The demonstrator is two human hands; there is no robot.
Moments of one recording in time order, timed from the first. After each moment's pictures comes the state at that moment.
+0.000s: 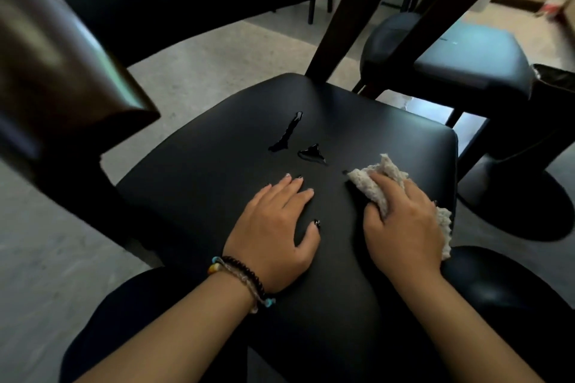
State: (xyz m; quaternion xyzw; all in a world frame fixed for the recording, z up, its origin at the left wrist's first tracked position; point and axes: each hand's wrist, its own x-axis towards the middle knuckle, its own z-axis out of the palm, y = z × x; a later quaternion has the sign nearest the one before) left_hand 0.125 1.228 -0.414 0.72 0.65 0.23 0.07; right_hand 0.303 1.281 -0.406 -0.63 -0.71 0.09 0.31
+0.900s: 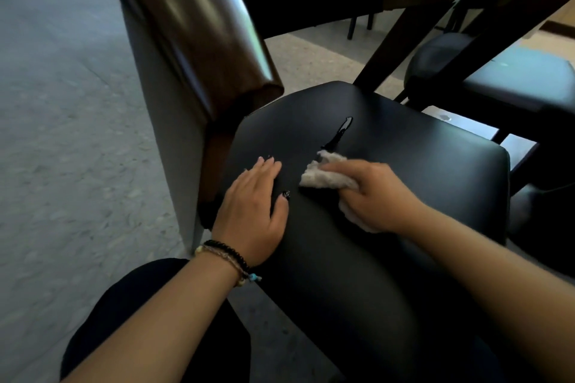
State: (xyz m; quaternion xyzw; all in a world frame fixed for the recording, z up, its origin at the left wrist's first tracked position) left_hand 0.046 1.199 -0.429 0.61 0.72 0.32 0.06; right_hand 0.231 1.323 -0.393 -0.33 -0.91 0.19 0.15
